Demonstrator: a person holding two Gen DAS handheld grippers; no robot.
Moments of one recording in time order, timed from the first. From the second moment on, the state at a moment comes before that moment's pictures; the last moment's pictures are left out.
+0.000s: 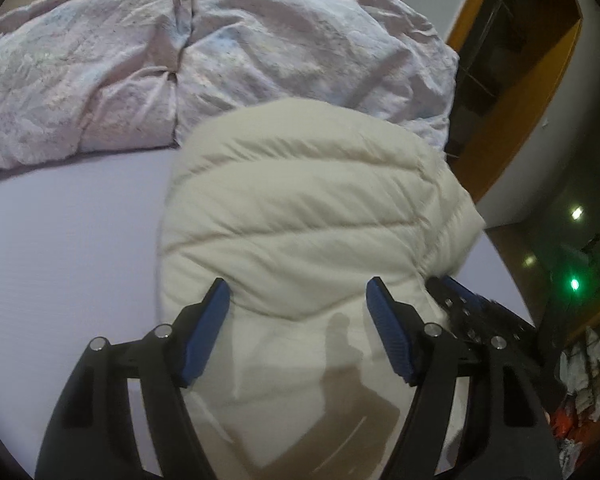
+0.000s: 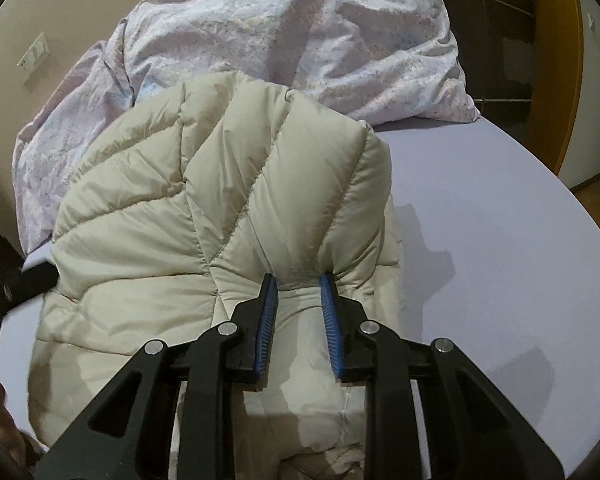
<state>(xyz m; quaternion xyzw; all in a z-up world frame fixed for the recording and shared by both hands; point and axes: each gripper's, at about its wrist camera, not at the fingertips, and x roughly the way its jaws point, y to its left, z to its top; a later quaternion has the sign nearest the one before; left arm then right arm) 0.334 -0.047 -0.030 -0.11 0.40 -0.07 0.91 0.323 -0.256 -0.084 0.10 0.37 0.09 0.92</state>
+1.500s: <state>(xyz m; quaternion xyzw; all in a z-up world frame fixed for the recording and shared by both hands) 0.389 -0.042 -0.042 -0.03 0.39 -0.02 0.92 0.360 -0.263 -0.038 0.10 0.33 0.07 0.94</state>
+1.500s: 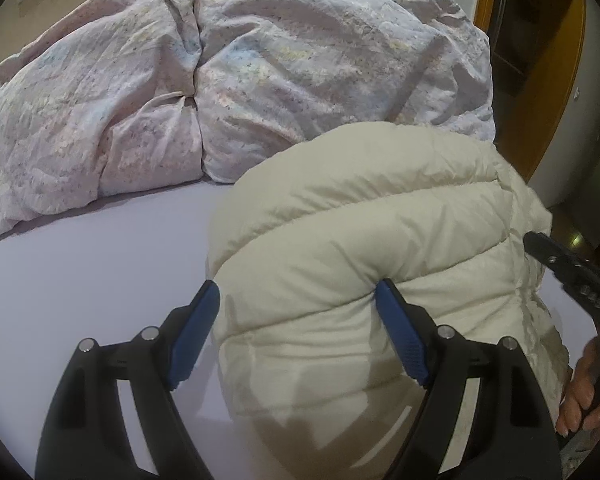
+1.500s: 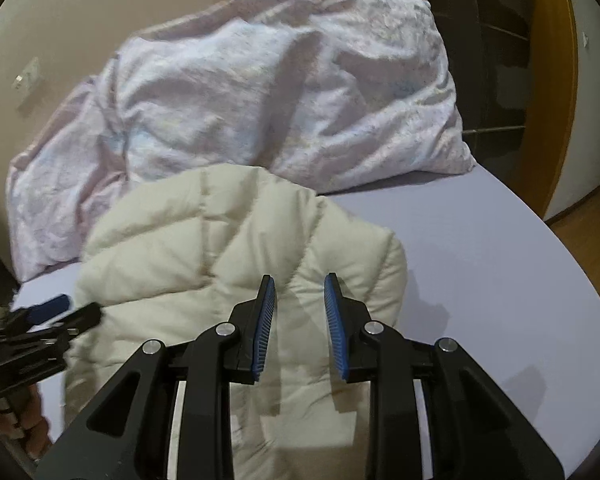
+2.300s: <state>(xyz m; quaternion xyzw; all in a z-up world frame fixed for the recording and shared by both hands) 0.420 -0.044 -0.085 -0.04 0.39 -0.05 0.92 0.391 -0.269 -0.094 0.09 0.37 0.02 0.93</state>
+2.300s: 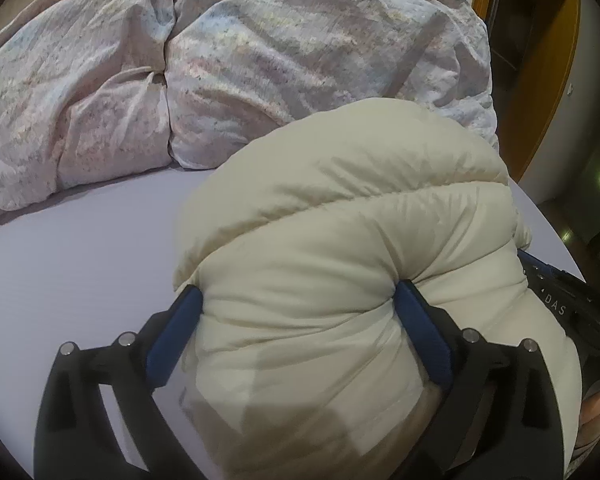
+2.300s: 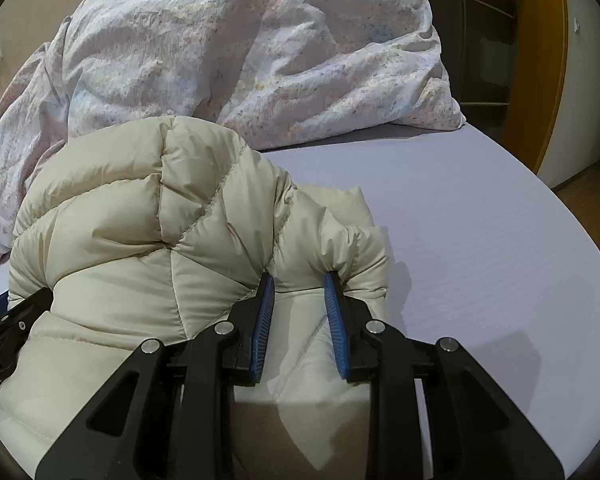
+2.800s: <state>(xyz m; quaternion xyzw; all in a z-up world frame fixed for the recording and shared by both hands) 0.425 -0.036 -0.097 -0.06 0.39 -0.06 0.92 0.394 -0.269 -0.095 0.09 0.37 0.02 0.93</state>
